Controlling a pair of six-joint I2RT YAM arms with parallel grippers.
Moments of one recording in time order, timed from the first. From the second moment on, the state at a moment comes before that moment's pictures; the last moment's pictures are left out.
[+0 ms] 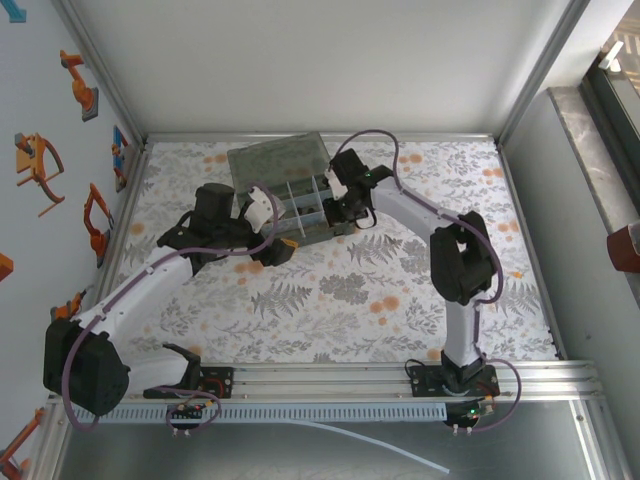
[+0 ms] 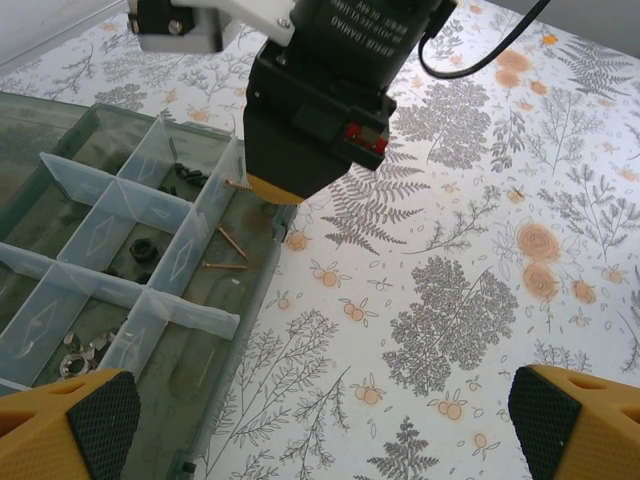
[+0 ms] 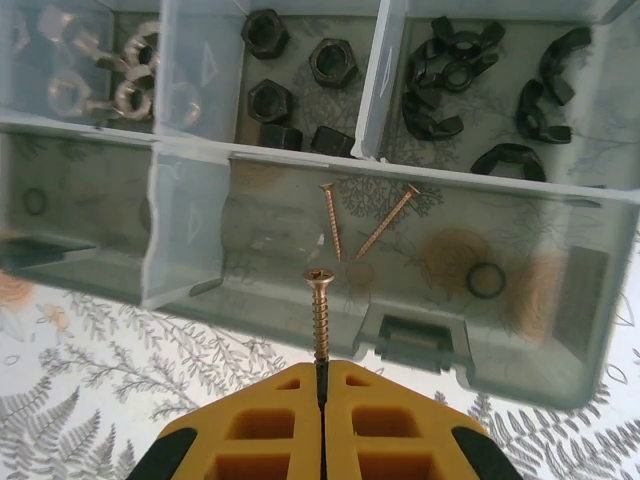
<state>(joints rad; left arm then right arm) -0.49 1.22 0.92 -0.36 0.52 0.32 0.58 2.01 1.64 -0.80 -0.21 0.21</state>
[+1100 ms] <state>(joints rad) -0.51 1.25 0.92 -0.36 0.65 0.30 0.32 1.91 1.29 -0.81 -0.04 0.12</state>
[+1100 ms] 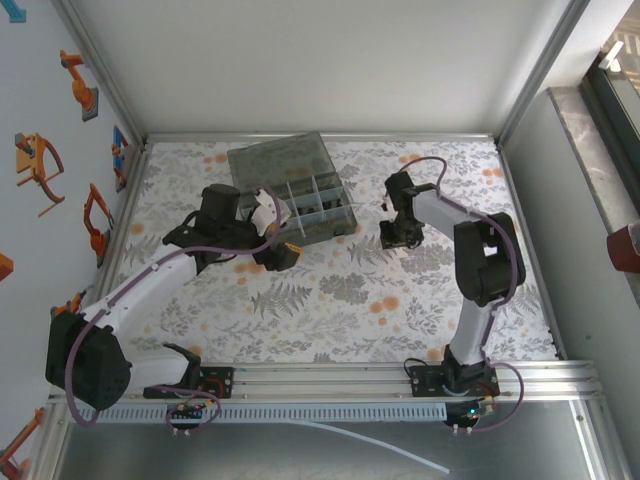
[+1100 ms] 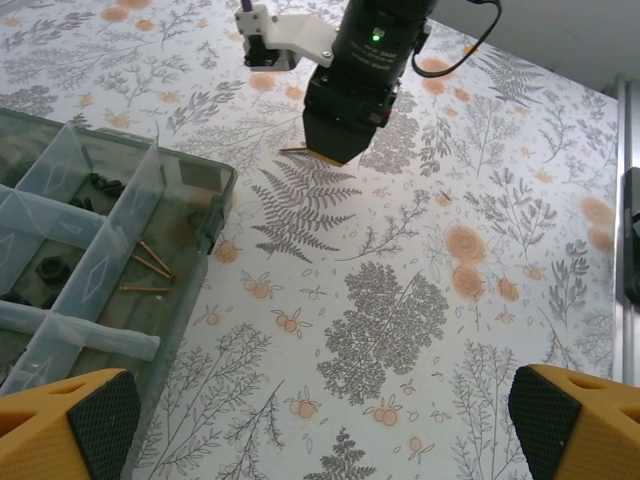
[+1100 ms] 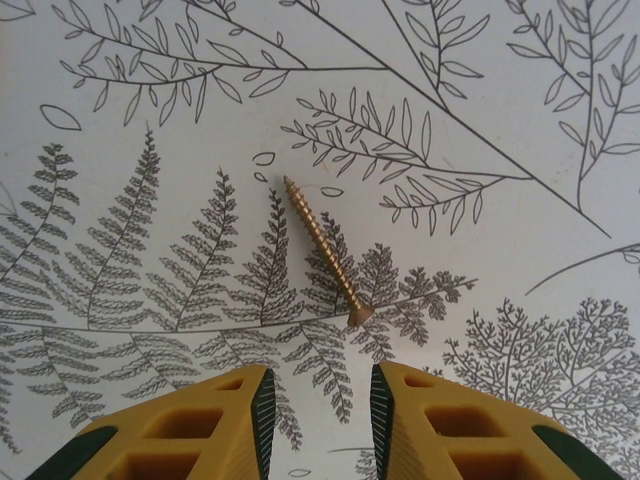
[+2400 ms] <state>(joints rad) -0.52 1.25 0.92 -0.36 0.63 0.30 0.51 1.82 1.50 -0.69 -0.31 0.15</state>
